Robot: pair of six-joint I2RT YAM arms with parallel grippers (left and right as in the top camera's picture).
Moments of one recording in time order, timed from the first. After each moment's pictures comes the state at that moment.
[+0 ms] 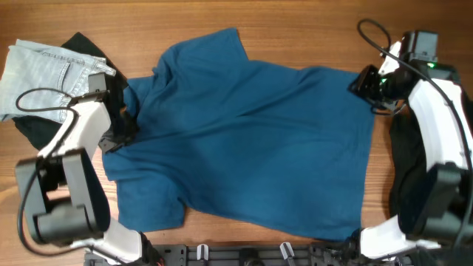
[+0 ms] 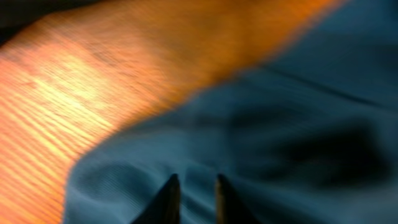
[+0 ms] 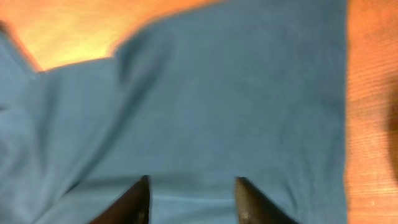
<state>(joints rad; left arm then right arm) 0.17 1.78 1.05 -0.78 -0.15 -0.46 -0.19 1.74 1.34 -0.87 -0.25 0.31</state>
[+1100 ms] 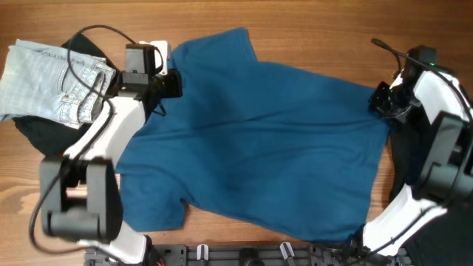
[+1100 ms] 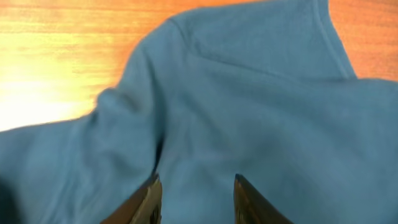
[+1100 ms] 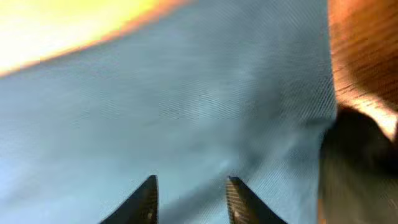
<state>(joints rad) -0.09 1.77 1.10 -0.19 0.15 -0.13 -0.32 1.96 1.39 -0.85 -0.15 0.26</state>
